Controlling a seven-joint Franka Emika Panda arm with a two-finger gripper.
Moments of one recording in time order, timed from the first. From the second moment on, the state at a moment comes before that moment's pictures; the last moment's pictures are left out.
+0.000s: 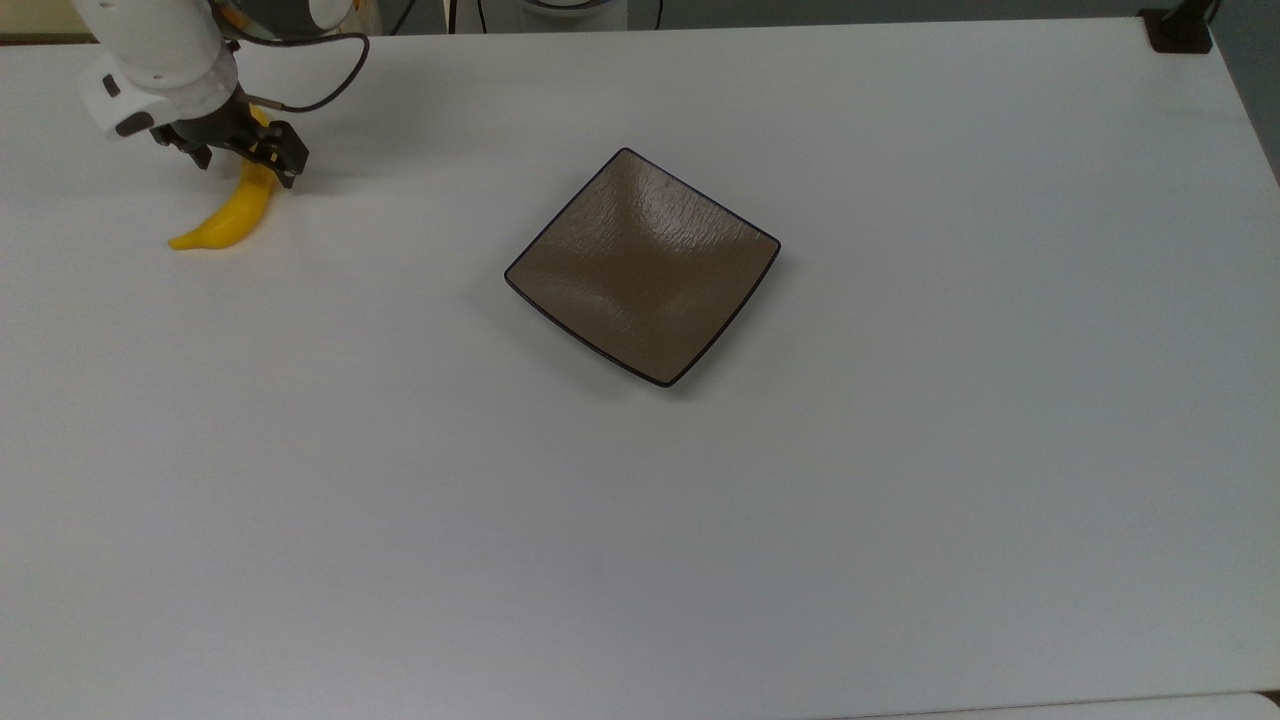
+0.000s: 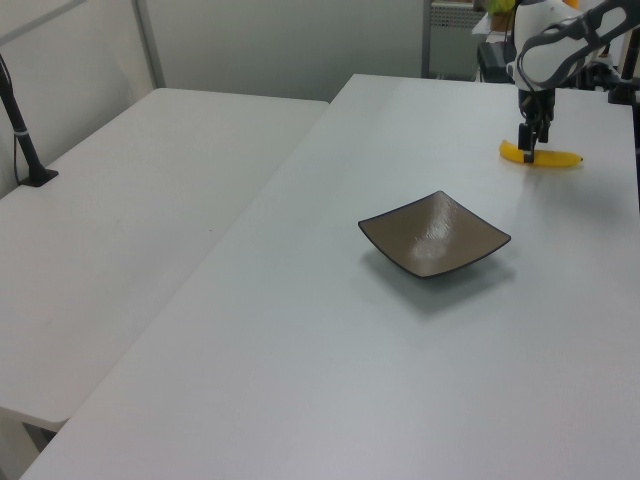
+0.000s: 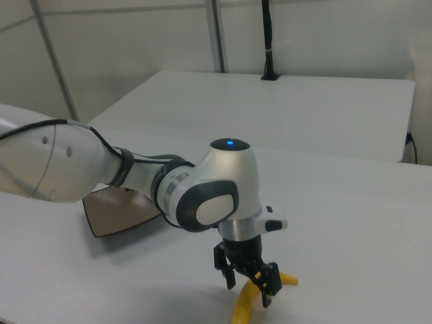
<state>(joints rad) -0.26 0.27 -0.21 -2.03 -0.10 2.22 -0.29</state>
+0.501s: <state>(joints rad) -0.27 0.29 -0.20 -2.02 -0.13 2.22 -0.35</state>
